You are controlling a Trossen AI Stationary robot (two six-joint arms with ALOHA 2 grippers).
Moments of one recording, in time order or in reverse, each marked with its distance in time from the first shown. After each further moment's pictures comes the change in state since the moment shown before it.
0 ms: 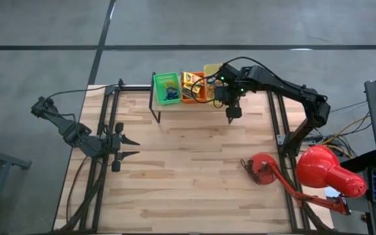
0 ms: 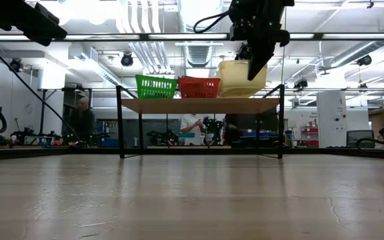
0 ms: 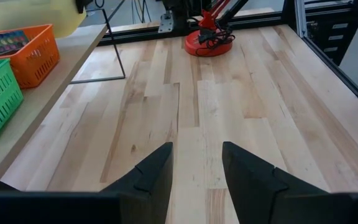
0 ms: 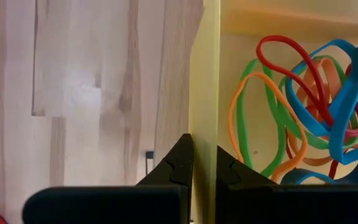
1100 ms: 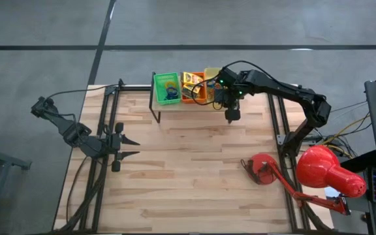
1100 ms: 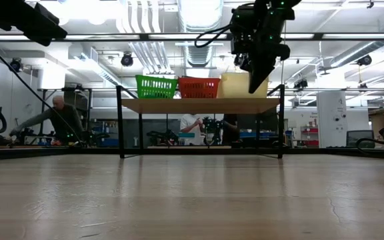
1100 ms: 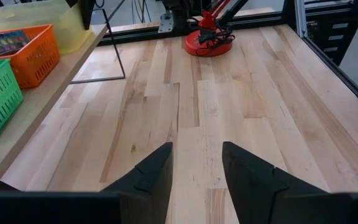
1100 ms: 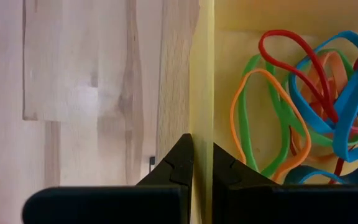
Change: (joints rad) left arm 0.000 0.000 0.000 0.000 0.000 0.000; right arm -0.025 -0.001 -0.134 0.112 -0.026 0.008
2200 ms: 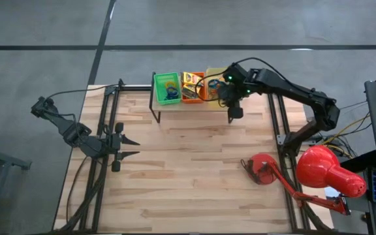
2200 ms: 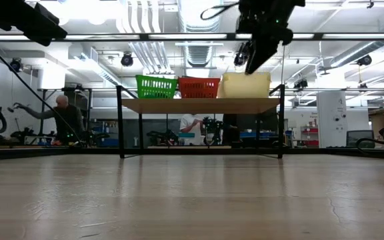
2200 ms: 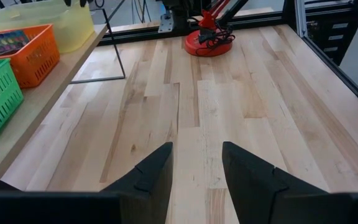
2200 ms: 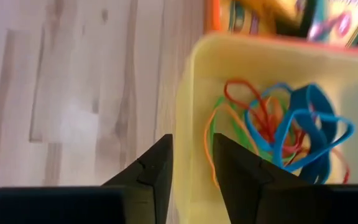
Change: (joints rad) left arm 0.000 0.000 0.000 0.000 0.000 0.000; right arm 0.009 -0.116 -0.002 0.051 -0.023 -0.010
